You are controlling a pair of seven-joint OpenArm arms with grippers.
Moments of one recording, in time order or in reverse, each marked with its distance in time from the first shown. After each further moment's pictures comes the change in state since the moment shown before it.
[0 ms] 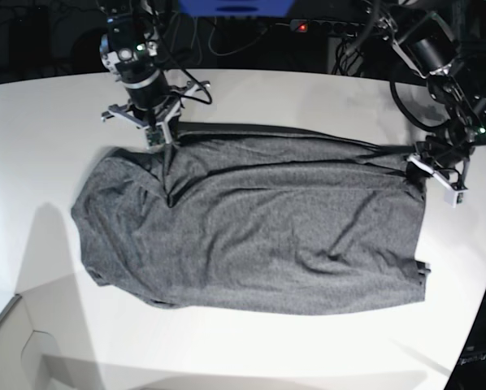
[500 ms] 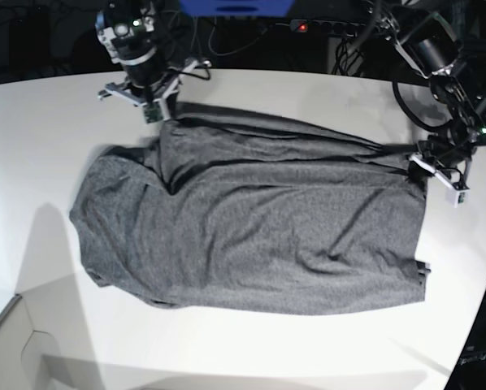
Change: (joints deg) left arm 0.0 -0.7 0.0 0.0 0.0 -0.1 0.6; right arm -7.8 0.3 -1.8 6.1 0.1 0.2 0.3
